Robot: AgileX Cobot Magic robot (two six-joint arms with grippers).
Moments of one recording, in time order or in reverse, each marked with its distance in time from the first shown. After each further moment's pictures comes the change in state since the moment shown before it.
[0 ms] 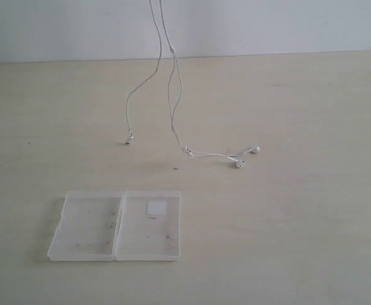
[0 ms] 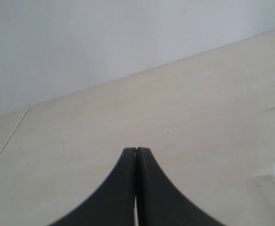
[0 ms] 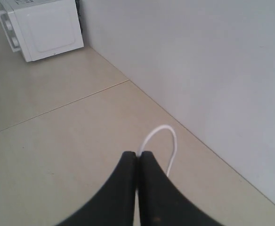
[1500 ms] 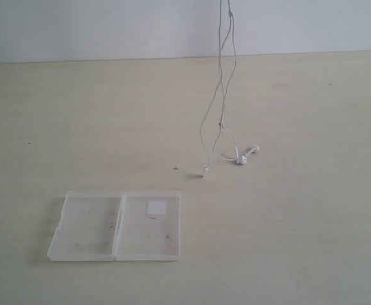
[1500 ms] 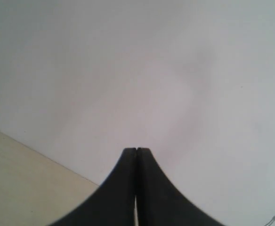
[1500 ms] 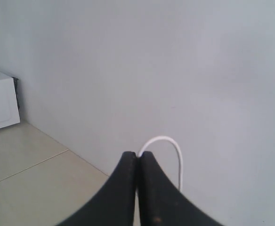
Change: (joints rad) left arm 0.000 0.000 0.000 -0.048 -0.432 -0.924; right arm 0.000 -0.351 0.524 0.098 -0.552 -0.165
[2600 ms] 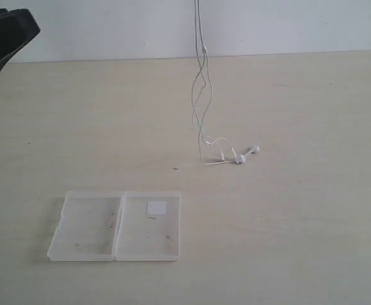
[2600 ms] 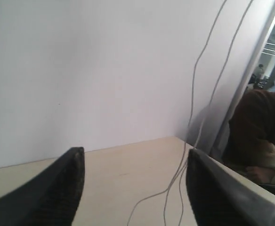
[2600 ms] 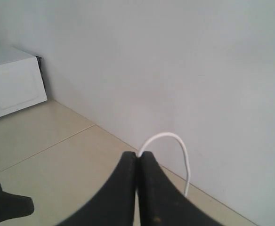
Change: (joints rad) left arm 0.000 1.104 -0.423 0.689 -0.813 -0.109; right arm 0.000 0.033 0.000 0.039 0.105 0.033
